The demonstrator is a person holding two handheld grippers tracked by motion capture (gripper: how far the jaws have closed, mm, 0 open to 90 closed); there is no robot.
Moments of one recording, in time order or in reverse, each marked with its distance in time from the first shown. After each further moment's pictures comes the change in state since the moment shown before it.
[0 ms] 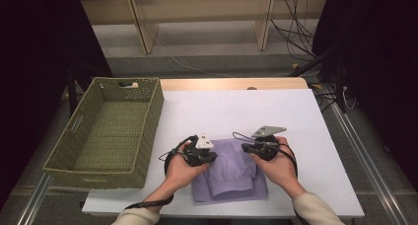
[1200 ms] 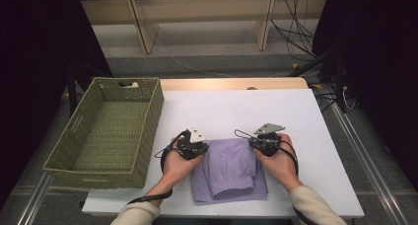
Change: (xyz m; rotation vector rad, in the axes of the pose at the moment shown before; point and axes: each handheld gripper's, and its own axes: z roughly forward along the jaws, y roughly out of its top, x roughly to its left) left arm 0.015 -0.008 -0.003 -0.063 0.098 -0.023; right arm -0.020 -0.011 0.008 -0.003 -0.163 -0.042
